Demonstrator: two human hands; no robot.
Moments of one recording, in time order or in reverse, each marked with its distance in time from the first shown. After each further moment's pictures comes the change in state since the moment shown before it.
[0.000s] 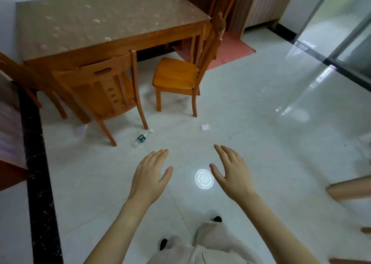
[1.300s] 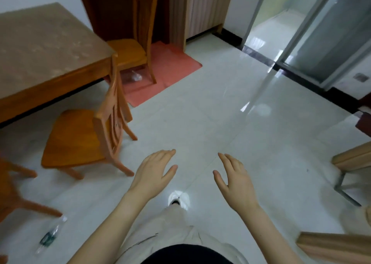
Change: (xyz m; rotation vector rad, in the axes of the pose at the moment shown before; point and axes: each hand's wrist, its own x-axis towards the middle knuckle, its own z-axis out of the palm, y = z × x) left_hand 0.692 0.343 0.173 0.026 -0.173 0.327; right_hand 0.461 0.502 -0.187 0.067 0.142 0.300
